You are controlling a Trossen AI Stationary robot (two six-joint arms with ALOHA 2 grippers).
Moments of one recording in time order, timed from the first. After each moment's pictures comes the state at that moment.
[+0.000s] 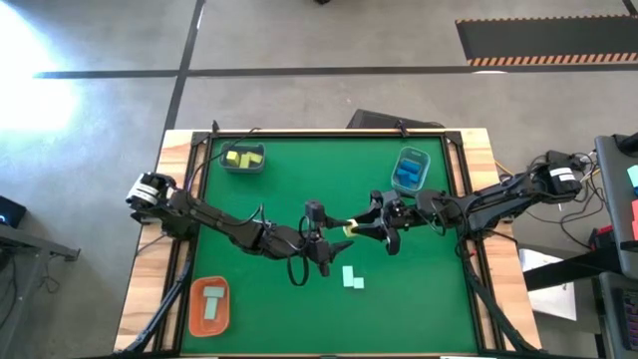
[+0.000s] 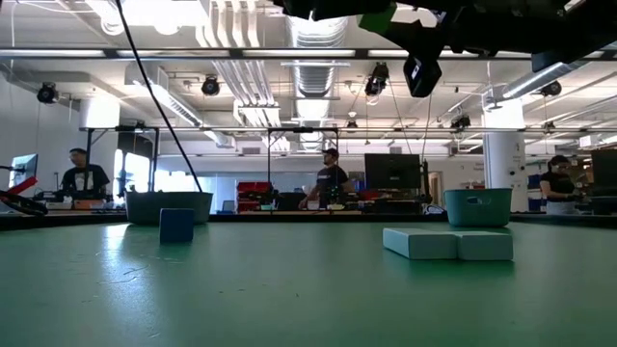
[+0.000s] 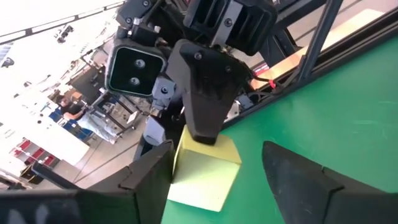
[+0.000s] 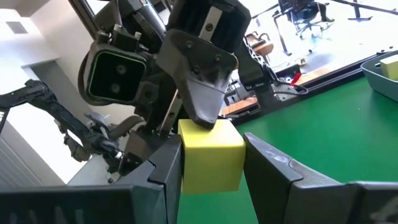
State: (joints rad) left arm -0.31 1.69 1.08 0.52 -0.55 0.59; right arm 0.10 1.28 0.47 0.86 -0.09 0.47
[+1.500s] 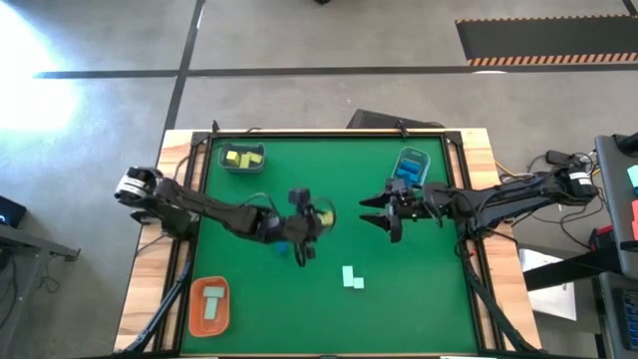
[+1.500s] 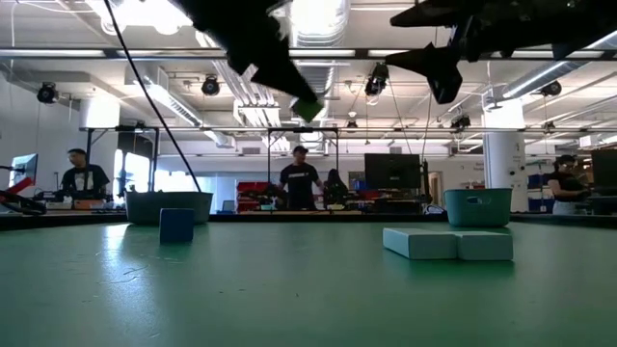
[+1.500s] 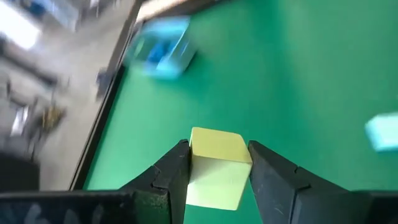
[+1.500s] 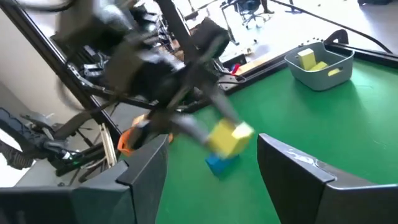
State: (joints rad) left arm -0.21 1.57 1.08 -0.12 -0.56 0.17; right arm 0.04 1.07 0.47 0.50 0.03 0.46
